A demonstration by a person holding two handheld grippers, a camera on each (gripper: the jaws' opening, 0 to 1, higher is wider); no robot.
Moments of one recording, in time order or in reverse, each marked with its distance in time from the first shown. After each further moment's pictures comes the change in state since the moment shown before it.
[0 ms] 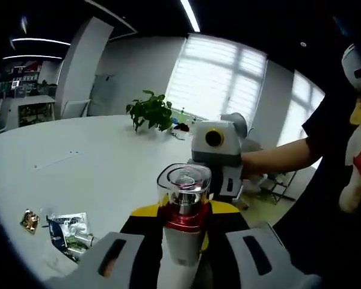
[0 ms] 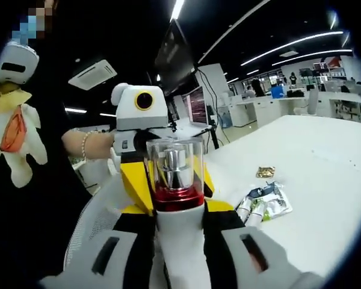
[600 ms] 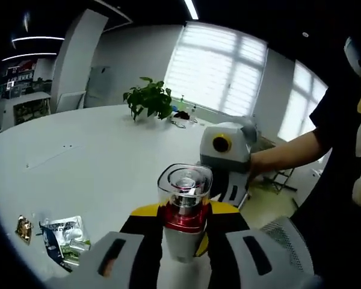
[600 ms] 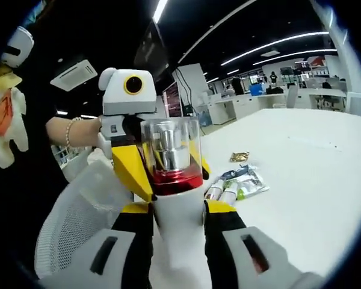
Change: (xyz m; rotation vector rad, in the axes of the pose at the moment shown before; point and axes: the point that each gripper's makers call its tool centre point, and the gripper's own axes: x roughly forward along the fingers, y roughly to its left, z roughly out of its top) left arm 0.039 0.026 -0.019 0.049 0.079 0.013; right arm -0.021 -0.046 -0.046 -0.015 0.031 -0.151
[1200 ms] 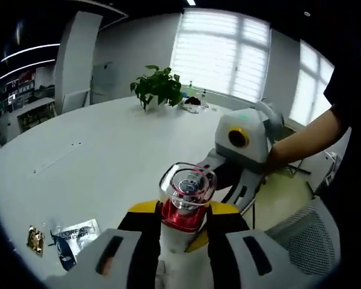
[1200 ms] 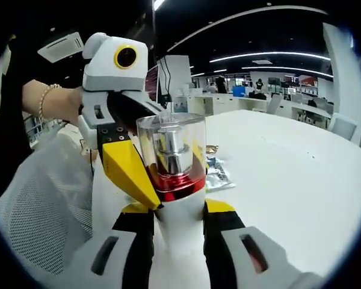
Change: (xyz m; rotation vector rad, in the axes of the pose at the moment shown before) left arm 0.027 0.039 -0.020 0.052 0.094 0.074; right arm 0.017 -0.058 -0.025 -0.102 0.073 -0.185
